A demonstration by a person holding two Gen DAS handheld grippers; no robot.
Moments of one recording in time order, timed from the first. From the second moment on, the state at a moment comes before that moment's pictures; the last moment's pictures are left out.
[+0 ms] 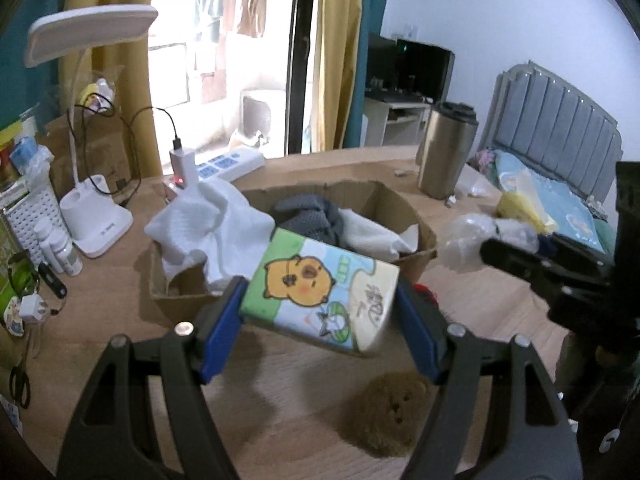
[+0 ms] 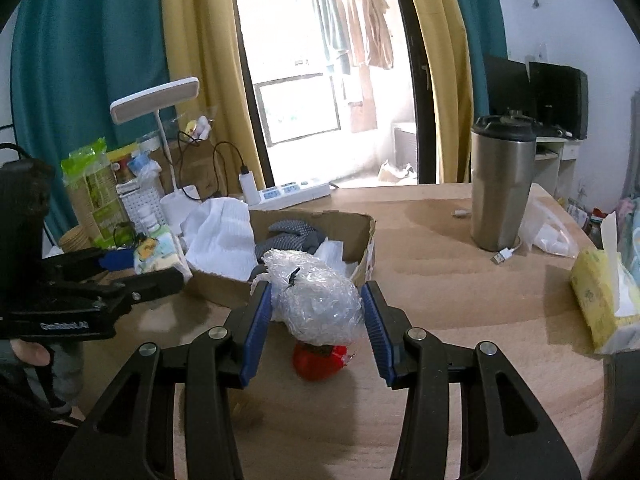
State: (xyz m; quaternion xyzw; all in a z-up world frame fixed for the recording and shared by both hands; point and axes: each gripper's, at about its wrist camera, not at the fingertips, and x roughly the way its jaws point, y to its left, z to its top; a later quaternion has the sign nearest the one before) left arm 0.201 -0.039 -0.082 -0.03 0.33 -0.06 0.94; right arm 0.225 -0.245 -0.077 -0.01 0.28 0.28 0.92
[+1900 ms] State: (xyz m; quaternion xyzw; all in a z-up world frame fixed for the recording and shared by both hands) left arm 0.310 -0.047 -0.139 -0.07 0.41 -0.10 0.90; right arm 0.332 -0.191 -0.107 -0.02 0.35 0.29 0.89
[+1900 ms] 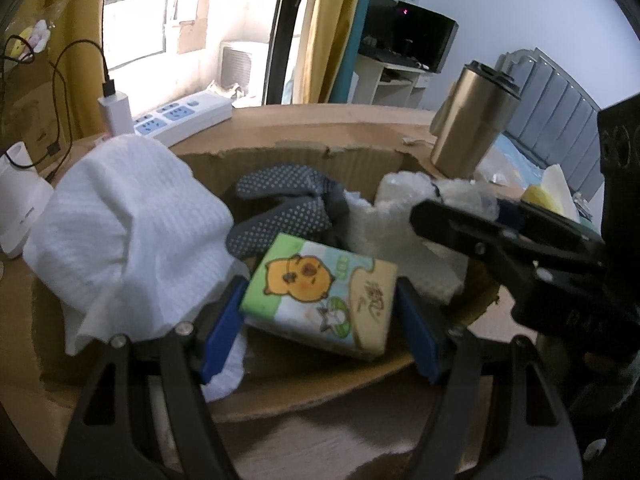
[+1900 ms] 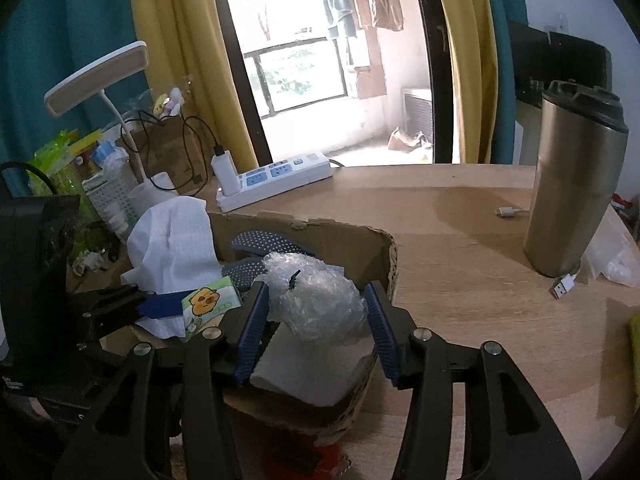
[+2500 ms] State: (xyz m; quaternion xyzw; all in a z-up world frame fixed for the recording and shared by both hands) left arm 0.271 -0.036 -0.108 -0.07 0.36 -0.09 0.92; right arm 0.298 -0.196 -0.076 -0.02 0.32 0.26 0.91
